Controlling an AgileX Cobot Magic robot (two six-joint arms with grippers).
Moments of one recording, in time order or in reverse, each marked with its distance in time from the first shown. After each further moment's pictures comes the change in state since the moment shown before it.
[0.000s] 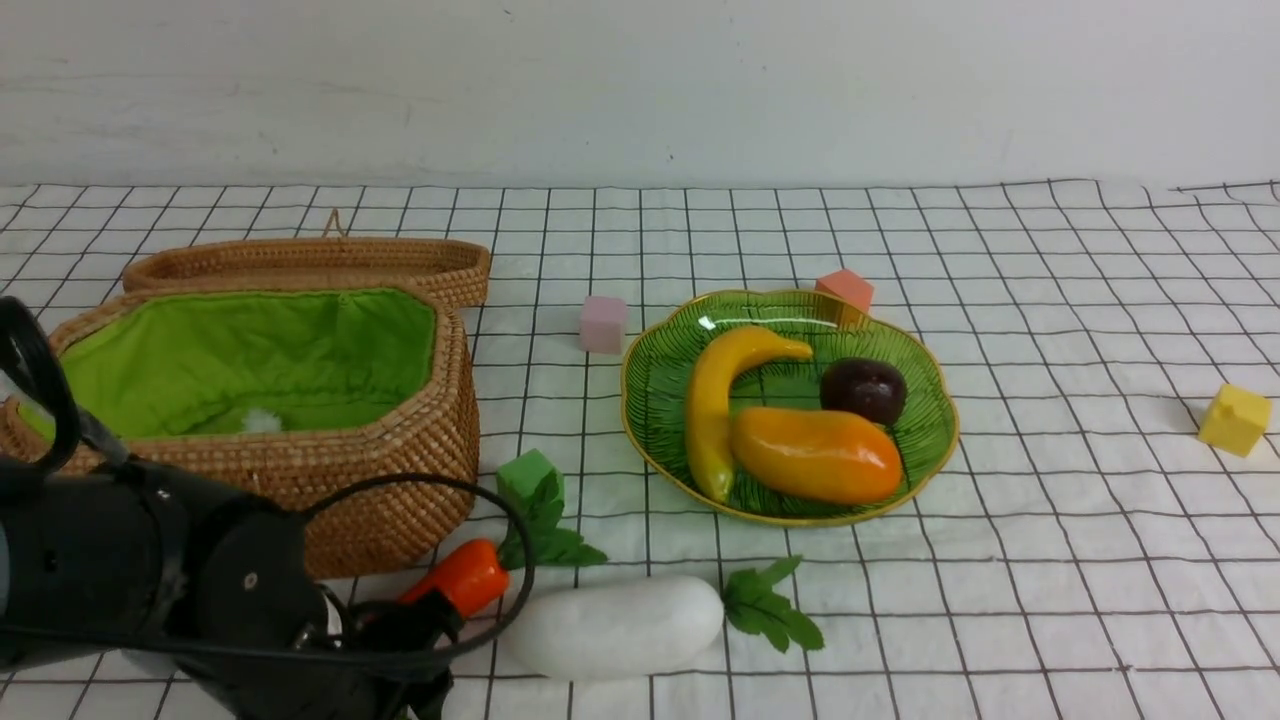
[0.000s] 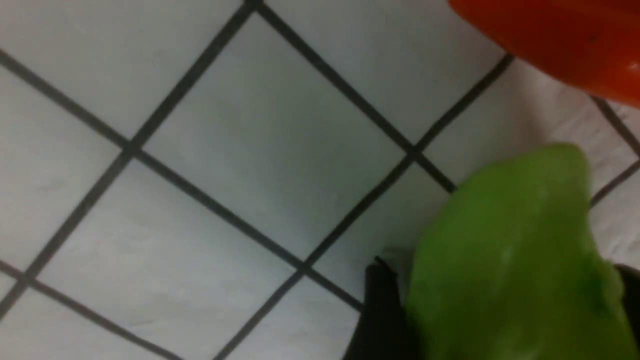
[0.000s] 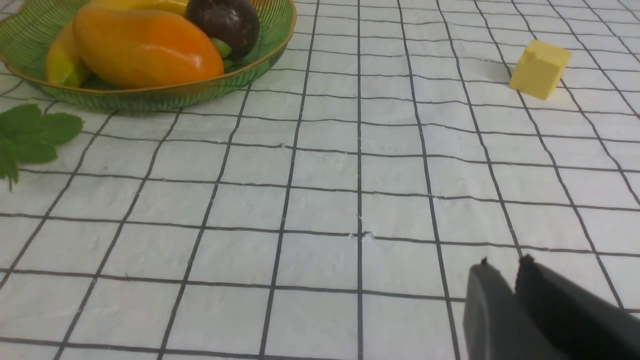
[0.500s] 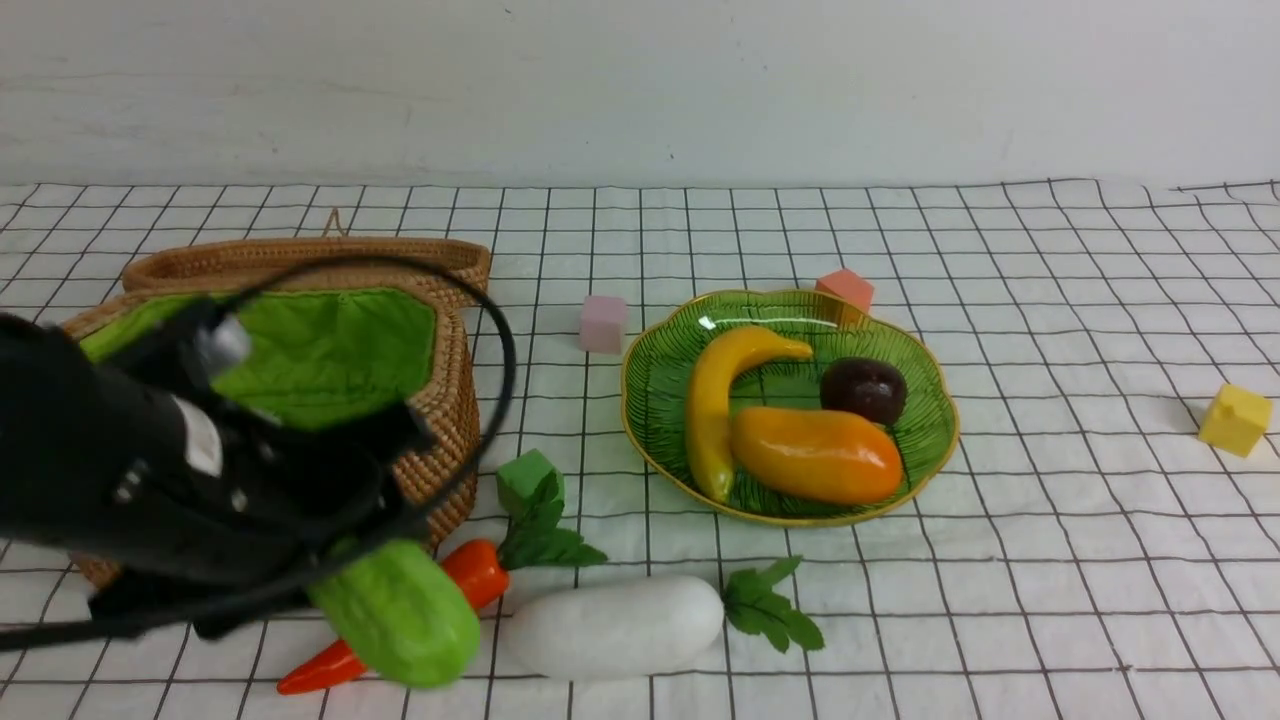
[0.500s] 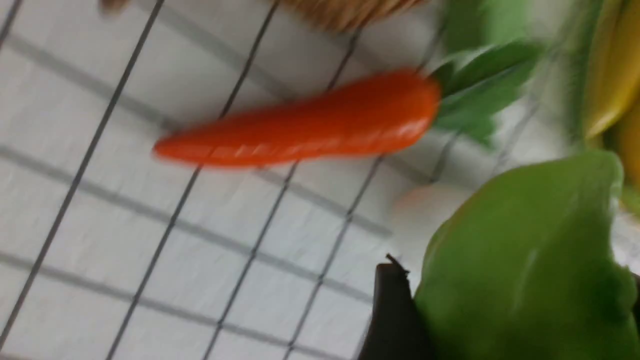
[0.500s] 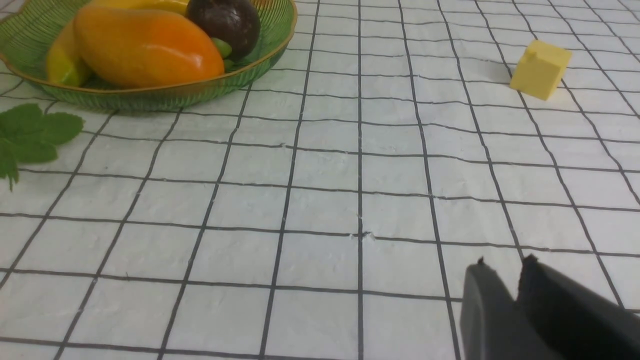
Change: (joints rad) right arm 0.000 0.000 0.000 0.000 0.000 0.000; left arm 0.021 -0.381 -0.241 0.088 0.188 0.190
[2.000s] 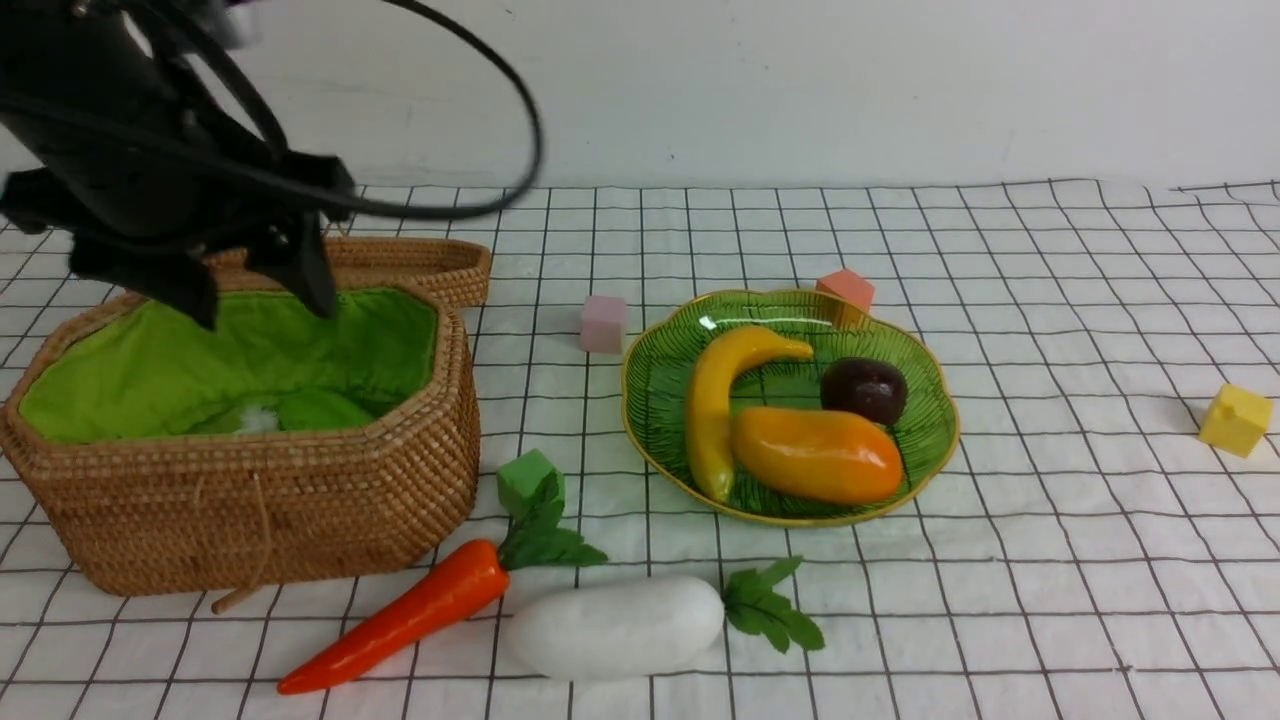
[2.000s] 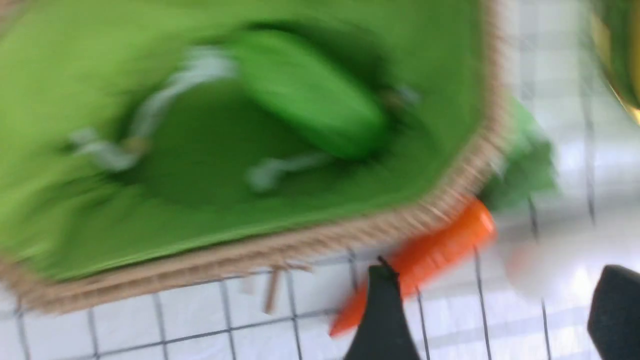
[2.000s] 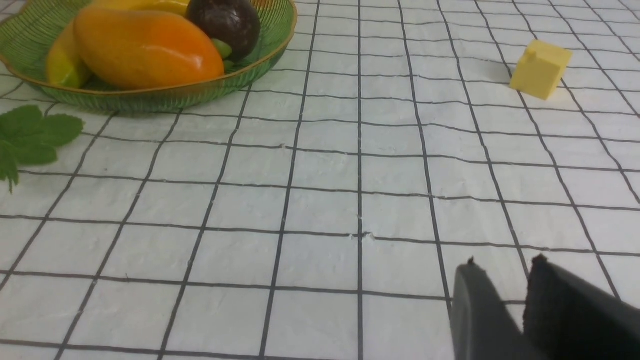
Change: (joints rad) right arm 0.000 0.000 0.000 0.000 0.000 0.004; left arm 0.143 0.367 -0.608 -0.042 0.497 0.916
